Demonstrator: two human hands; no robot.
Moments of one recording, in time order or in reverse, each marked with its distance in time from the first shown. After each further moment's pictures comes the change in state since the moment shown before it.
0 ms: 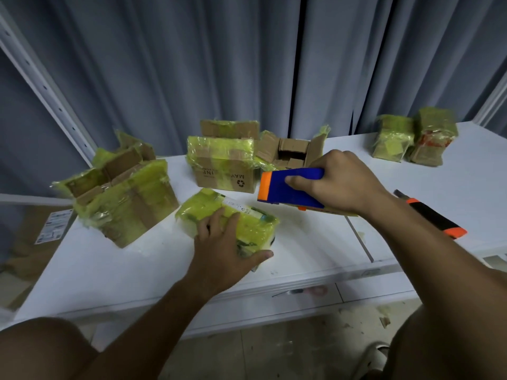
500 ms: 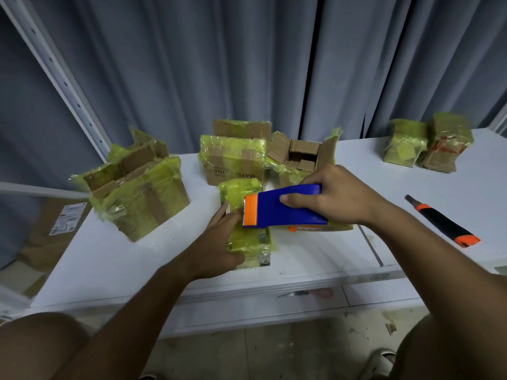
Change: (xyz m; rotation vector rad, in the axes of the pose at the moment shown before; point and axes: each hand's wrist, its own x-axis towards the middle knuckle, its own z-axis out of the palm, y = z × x) left_hand 0.009 -0.026 -0.039 -0.385 -0.301 0.216; right_hand -0.006 -0.015 0.009 0.234 -0.203 -0.165
